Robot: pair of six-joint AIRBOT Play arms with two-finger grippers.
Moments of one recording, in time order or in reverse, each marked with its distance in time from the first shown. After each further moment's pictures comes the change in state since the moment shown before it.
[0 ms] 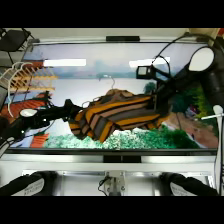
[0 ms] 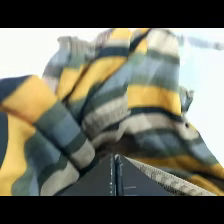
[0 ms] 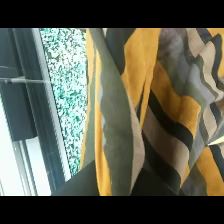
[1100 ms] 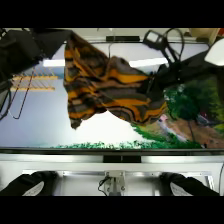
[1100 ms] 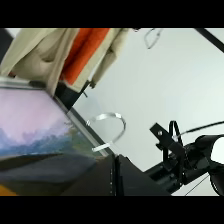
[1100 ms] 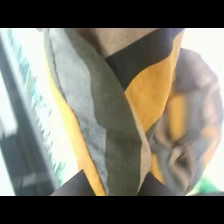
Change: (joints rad) left arm -0.253 0.203 0.713 0.044 0.006 0.193; right arm 0.001 0.065 0.095 0.216 -0.204 0.310
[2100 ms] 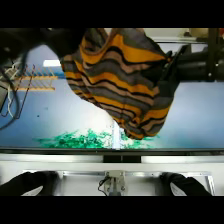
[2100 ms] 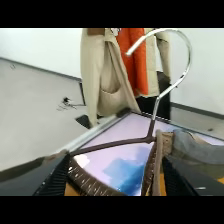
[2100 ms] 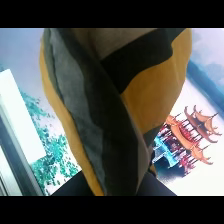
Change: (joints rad) left arm -0.338 -0.131 0.323 0.863 0.140 0.000; right arm 0.000 0.174 0.039 0.055 -0.103 0.150
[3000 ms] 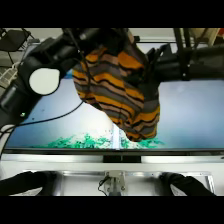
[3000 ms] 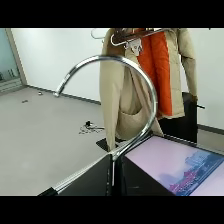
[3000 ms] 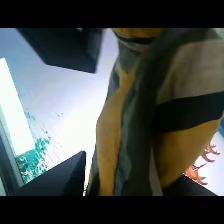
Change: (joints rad) left arm -0.079 -0.223 0.008 0.174 0.361 -0.107; right arm 0.132 -0.056 0.001 -0.097 -0.095 -0.037
